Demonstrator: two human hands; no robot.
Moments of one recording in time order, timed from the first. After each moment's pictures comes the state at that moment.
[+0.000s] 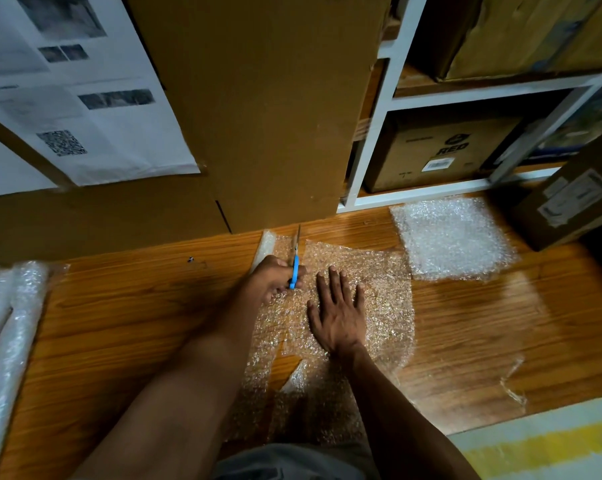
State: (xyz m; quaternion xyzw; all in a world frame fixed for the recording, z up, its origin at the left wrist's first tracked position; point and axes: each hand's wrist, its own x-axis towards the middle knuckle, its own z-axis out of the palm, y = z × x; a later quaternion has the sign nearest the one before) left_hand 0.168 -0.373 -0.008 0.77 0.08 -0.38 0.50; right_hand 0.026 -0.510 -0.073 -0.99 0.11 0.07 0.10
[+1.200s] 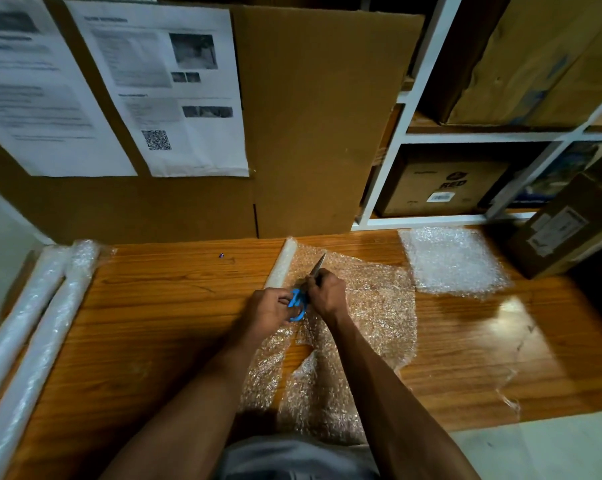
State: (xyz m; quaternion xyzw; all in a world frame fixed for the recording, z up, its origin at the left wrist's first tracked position) left_hand 0.065 -0.295 -0.002 0.85 0.02 -0.24 0.48; right_hand 0.054 -0.454 0.014 -0.89 0.16 -0.02 0.43
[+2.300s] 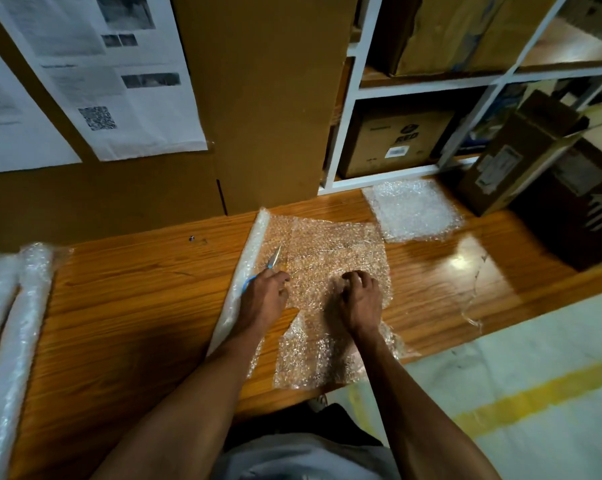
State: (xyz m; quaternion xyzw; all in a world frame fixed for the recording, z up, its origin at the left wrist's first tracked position) left_hand 0.018 -0.300 -0.012 0.95 -0.20 -0.04 0.25; right_hand -0.078 -0.506 -0.039 -0.95 0.27 -0.08 0.17
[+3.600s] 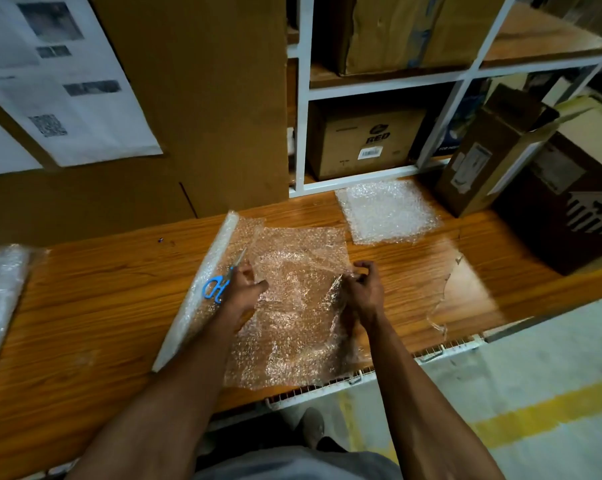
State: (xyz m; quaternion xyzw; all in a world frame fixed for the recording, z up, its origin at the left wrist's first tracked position) left_hand 0.013 -0.371 -0.021 0.83 0.08 -0.23 0.50; right_hand -0.102 -0.630 -0.039 -0.73 0.33 -0.12 0.59
